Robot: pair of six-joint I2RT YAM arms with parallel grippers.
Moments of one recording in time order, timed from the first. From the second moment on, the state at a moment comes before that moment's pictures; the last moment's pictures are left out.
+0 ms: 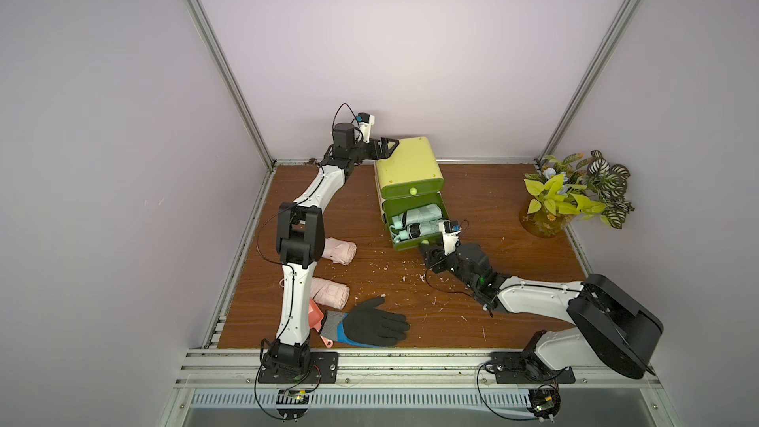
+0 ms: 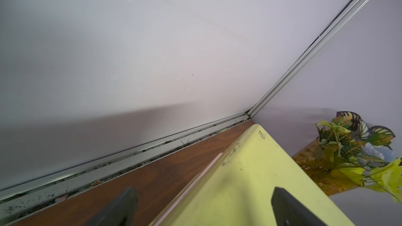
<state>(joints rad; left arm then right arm) -0.21 2.29 2.01 0.04 0.63 -0.34 0.77 1.44 0.47 0.62 0.14 0.41</state>
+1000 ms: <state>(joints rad) -0.22 2.07 1.53 0.41 0.60 -0.55 0.71 1.74 0.76 0.78 0.02 0.28</state>
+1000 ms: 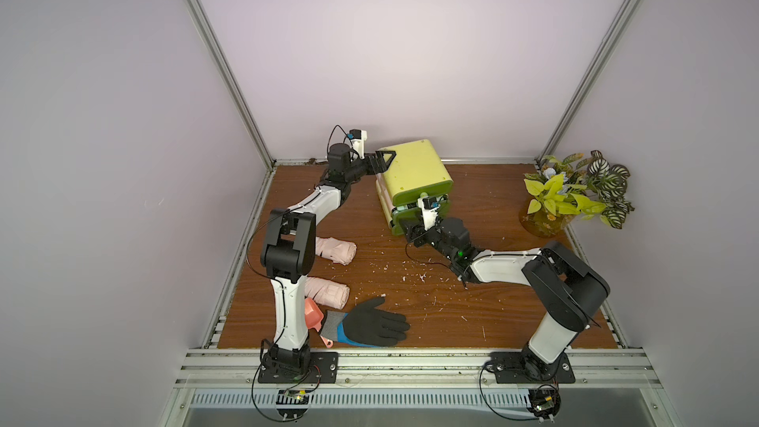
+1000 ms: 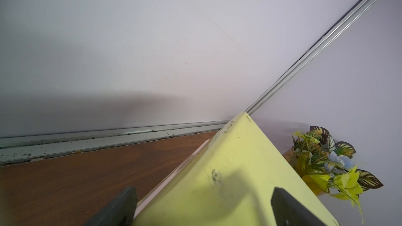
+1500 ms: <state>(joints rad) -0.22 2.01 1.37 0.59 0.58 -0.68 0.69 1.88 0.83 0.83 -0.07 0.24</state>
